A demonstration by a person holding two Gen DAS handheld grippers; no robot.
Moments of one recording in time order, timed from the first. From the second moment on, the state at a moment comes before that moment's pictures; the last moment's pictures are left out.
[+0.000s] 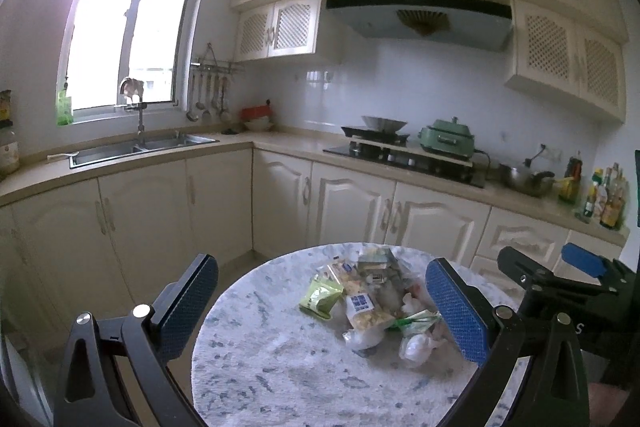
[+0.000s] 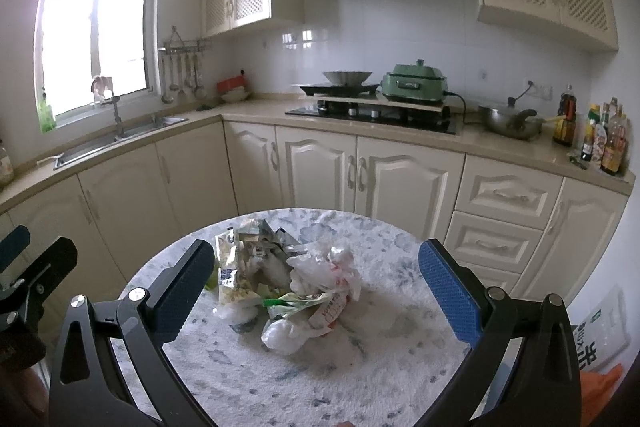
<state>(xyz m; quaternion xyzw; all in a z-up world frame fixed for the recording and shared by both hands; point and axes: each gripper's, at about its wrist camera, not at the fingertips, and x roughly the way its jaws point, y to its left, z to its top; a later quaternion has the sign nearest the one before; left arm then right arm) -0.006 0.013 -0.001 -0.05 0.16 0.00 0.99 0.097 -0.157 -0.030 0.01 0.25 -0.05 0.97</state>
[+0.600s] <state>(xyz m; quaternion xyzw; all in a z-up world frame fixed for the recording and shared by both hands) 0.064 0.017 -0.053 -0.05 0.26 0.01 0.96 0.146 -0.165 -0.123 0.01 0.37 -0.04 0.93</state>
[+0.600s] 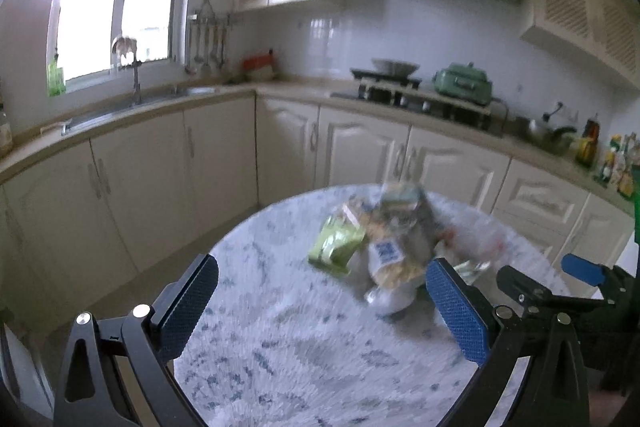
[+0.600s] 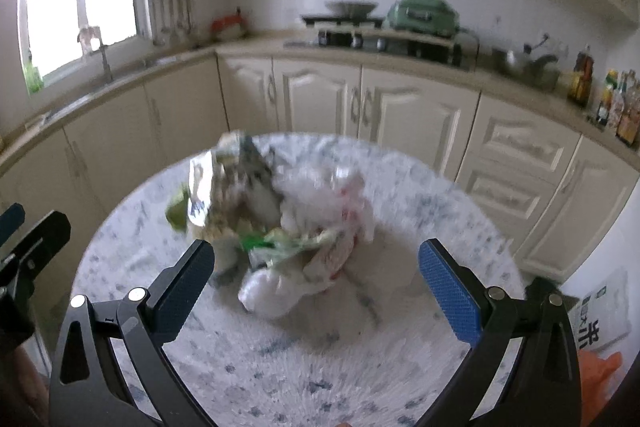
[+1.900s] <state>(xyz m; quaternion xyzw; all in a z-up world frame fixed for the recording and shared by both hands) 0.112 -0.022 -0.107 -0.01 0.35 0.00 0.94 0.121 -0.223 -0.178 0.13 0.41 0.06 0.90</state>
